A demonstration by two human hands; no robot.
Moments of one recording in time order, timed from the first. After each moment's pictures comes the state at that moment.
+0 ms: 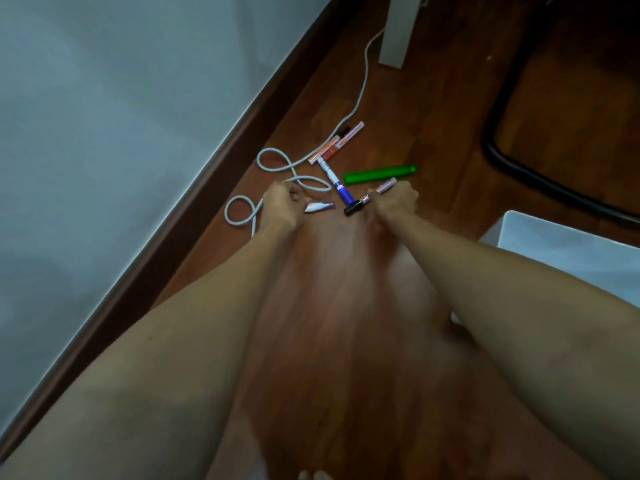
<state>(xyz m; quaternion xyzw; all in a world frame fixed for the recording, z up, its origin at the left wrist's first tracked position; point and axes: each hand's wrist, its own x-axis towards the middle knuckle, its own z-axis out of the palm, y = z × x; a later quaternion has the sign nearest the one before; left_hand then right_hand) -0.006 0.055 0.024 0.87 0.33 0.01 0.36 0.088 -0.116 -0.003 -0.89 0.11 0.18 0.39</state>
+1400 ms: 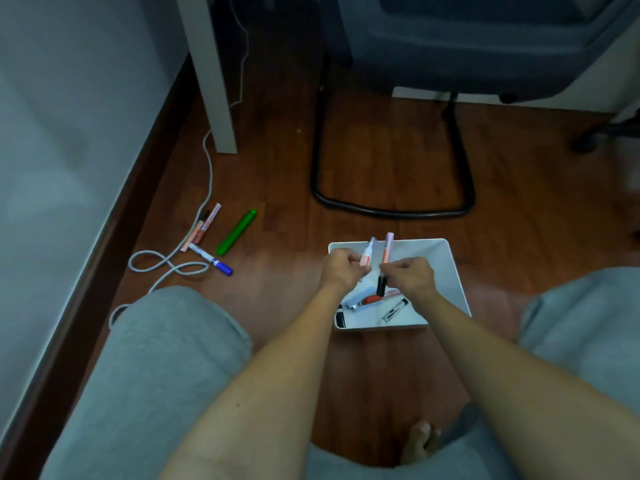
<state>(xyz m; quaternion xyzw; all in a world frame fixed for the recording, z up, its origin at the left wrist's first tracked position) 0.029 -0.246 0.089 0.81 0.10 -0.23 0.53 0.000 -0.387 0.103 -0.83 0.32 0.10 0.45</state>
